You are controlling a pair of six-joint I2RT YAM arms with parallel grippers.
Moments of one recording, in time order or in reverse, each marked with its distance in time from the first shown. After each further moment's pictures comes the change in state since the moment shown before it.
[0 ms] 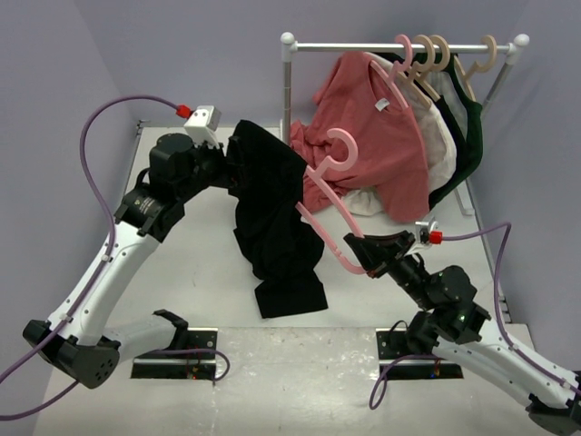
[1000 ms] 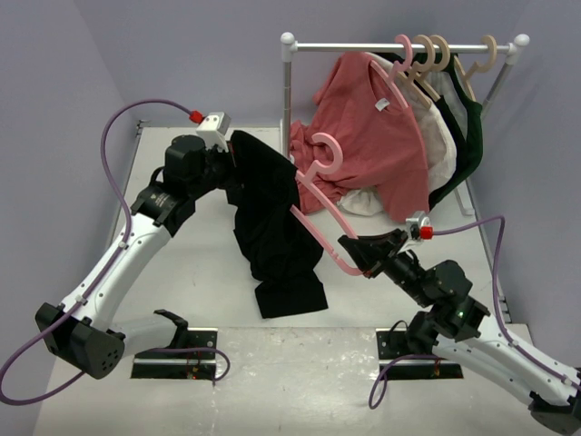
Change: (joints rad) left arm 0.022 0.061 -0.084 0.084 0.053 -0.022; right arm -0.001 0.060 0.038 -0.041 -0.053 0.001
